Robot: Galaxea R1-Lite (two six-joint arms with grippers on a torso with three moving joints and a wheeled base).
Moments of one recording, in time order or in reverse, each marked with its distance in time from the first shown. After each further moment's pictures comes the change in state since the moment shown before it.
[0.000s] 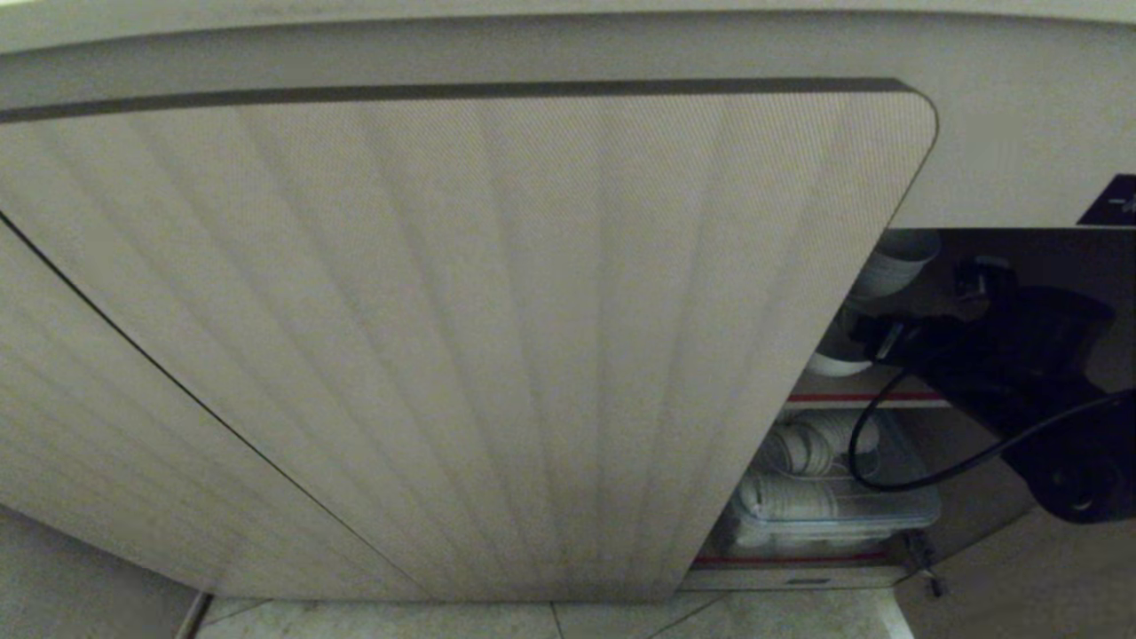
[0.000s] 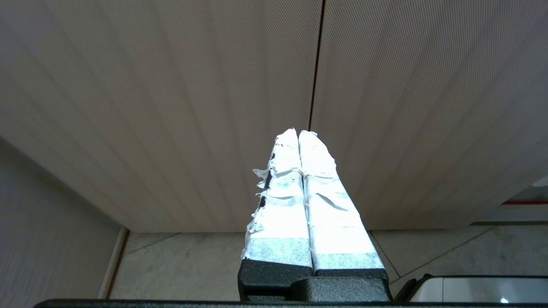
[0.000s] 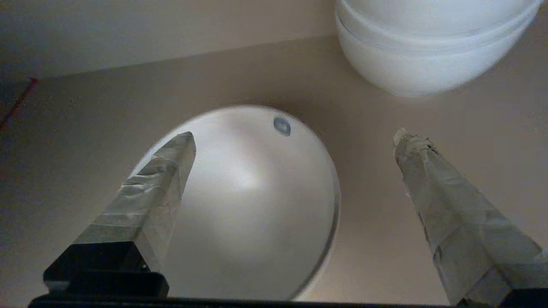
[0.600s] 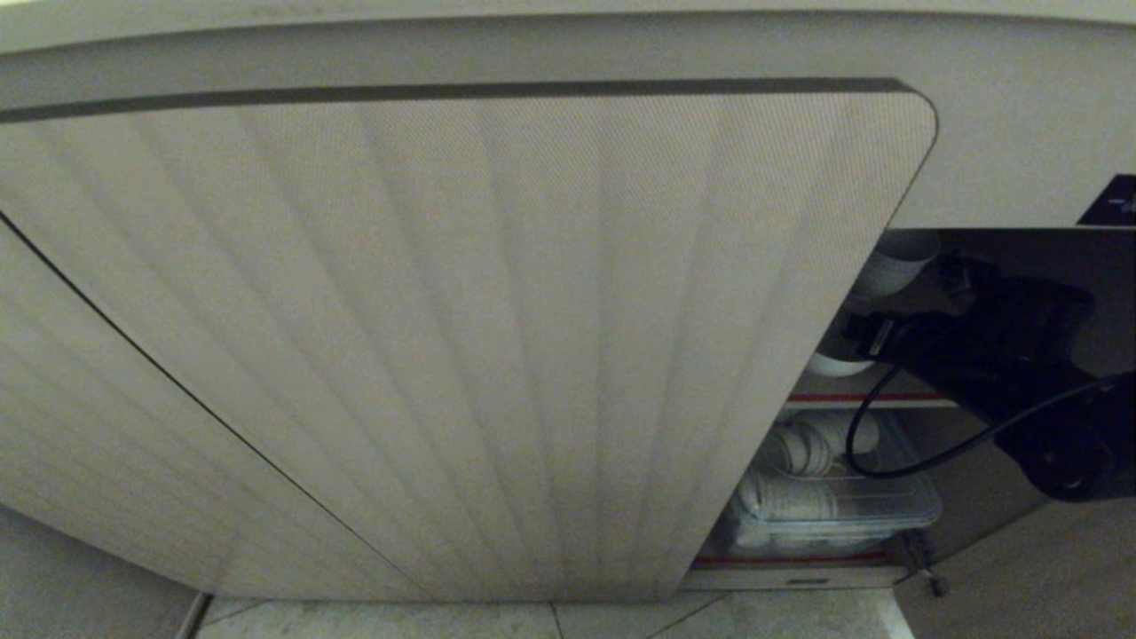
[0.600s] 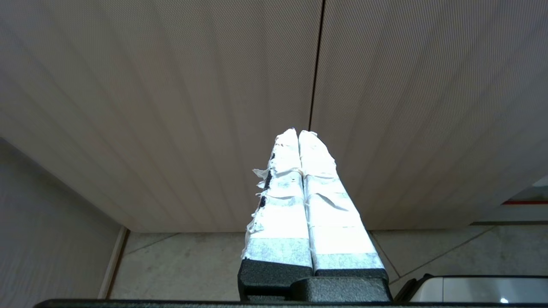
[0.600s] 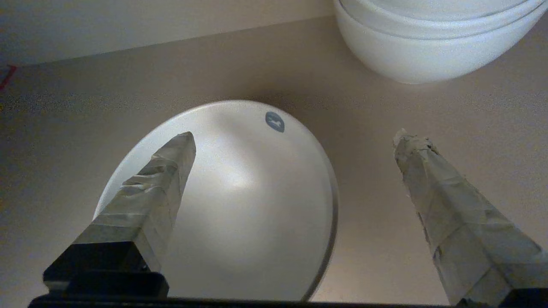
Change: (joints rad) left arm 0.000 0.000 0.000 0.000 0.000 0.000; right arm 0.002 0.006 -0.071 0.134 0.000 -0.001
